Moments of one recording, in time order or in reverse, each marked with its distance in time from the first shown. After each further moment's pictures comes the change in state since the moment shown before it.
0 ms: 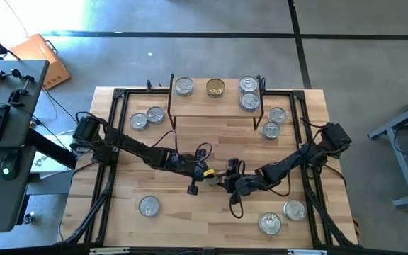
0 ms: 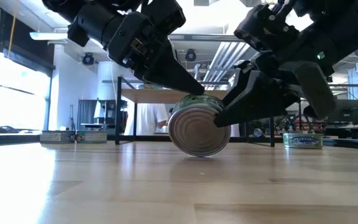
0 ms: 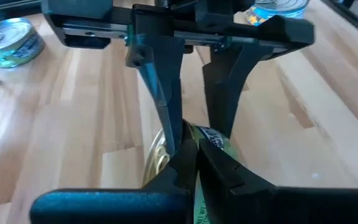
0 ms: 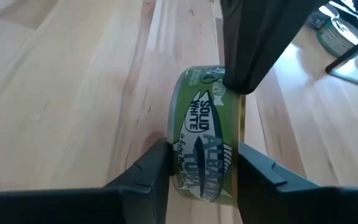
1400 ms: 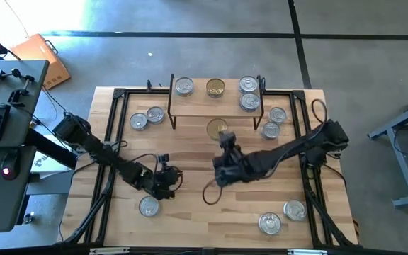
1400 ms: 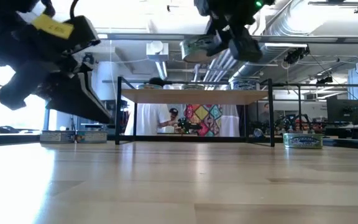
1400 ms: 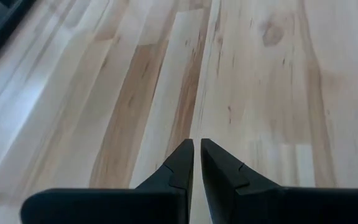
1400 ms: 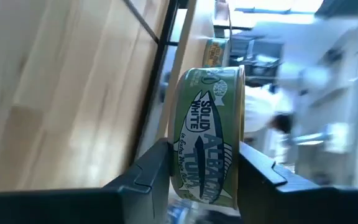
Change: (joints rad) left arm -0.318 -0.192 -0.297 -0.243 -0.641 -0.401; right arm -0.098 0.005 0.589 -1.005 0.714 -0.562
